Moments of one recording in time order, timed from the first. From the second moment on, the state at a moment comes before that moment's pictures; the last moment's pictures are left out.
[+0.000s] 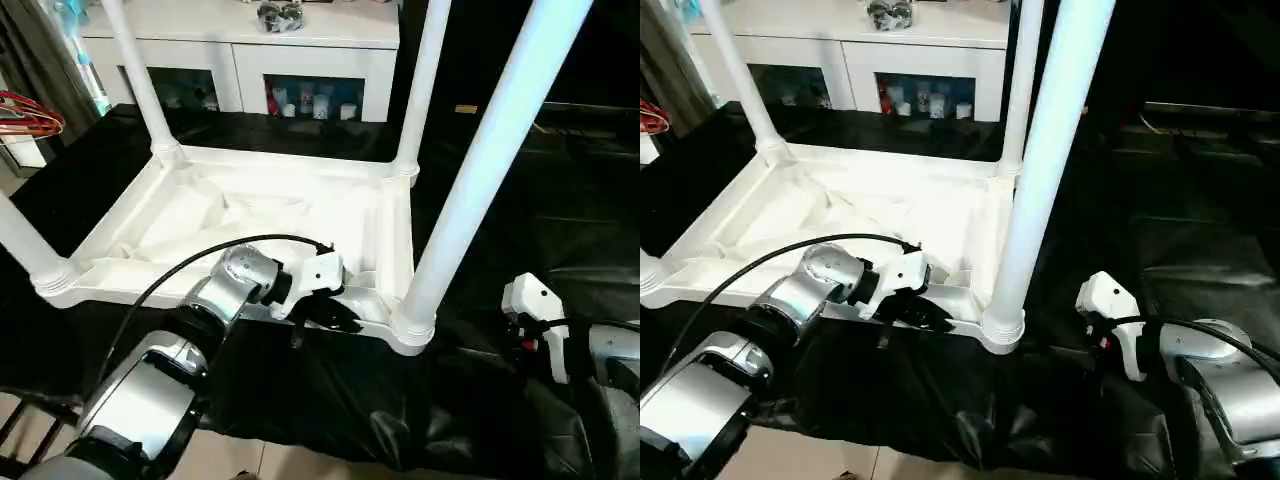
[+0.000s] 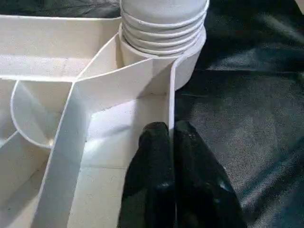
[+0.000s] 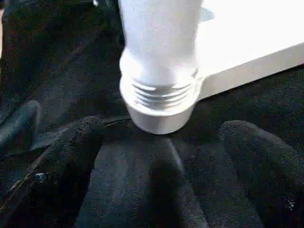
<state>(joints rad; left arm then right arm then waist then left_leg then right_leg) -0.80 0.22 -0.41 0.99 0.05 -0.19 -1.33 -0.08 -0.74 0.05 -0.04 0.29 0.39 1.10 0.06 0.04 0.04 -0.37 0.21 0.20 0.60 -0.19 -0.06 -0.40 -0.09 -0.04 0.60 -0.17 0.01</state>
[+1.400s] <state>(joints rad) -0.59 0.28 -0.34 0.56 0.05 0.13 -1.14 -0.39 -0.42 0.19 0.42 0.15 0.11 0.99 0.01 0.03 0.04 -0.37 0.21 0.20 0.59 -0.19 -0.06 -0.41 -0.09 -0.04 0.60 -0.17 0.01</state>
